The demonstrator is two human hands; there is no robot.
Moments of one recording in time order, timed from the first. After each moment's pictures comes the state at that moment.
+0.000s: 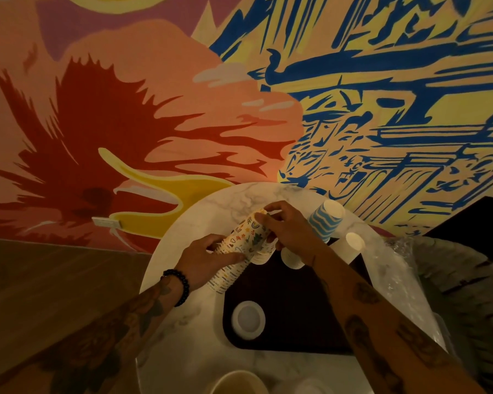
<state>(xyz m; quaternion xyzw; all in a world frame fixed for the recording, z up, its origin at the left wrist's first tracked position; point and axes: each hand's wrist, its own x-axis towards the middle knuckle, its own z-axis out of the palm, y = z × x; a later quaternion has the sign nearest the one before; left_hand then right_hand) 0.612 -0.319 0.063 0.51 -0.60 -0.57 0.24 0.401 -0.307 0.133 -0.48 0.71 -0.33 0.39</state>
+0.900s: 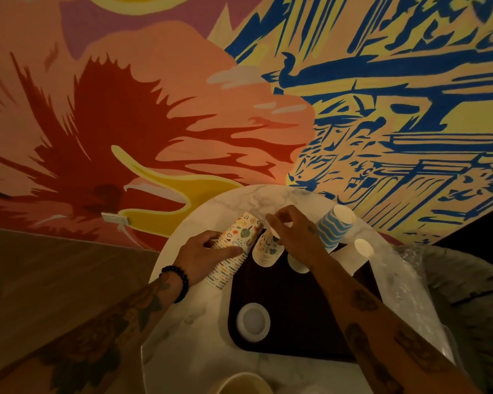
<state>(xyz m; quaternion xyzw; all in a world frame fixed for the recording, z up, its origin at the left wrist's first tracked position) 0.624 -0.324 0.070 0.54 -0.55 -0.58 0.26 0.402 -0.310 0.114 -0.51 0.76 -0.30 0.27</state>
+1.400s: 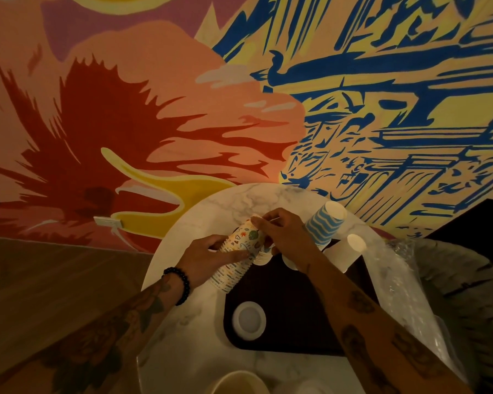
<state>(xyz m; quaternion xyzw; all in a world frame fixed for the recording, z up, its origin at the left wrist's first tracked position) 0.611 -0.317 0.074 0.49 -0.56 -0.61 0.26 0.411 -0.304 0.121 -0.46 0.72 -0.36 0.37</state>
